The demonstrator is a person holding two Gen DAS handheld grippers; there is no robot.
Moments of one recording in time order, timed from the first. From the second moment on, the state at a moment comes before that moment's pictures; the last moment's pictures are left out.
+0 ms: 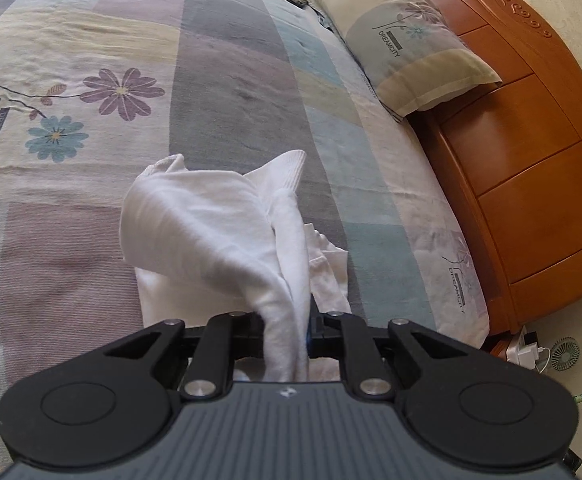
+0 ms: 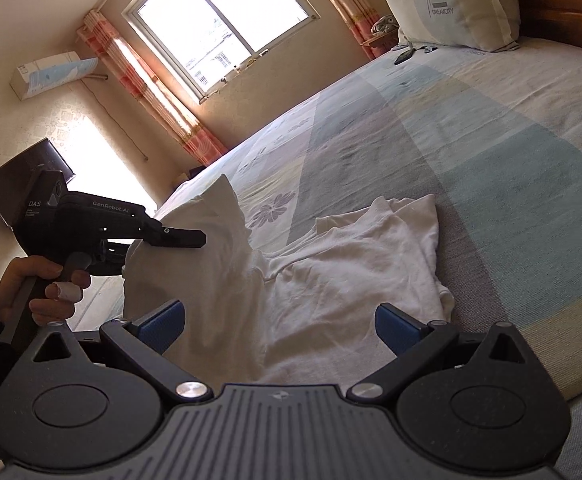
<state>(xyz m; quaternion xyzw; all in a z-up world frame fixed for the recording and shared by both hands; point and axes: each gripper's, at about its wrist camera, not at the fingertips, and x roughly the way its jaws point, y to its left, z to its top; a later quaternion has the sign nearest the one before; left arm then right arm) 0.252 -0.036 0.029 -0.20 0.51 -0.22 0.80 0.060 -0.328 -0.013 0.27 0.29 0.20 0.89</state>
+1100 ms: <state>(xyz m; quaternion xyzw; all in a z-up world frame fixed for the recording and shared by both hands) 0.294 -0.173 -0.039 -0.16 0.59 -0.22 0.75 0.046 -0.370 -0.019 0.26 0.29 0.14 0.91</state>
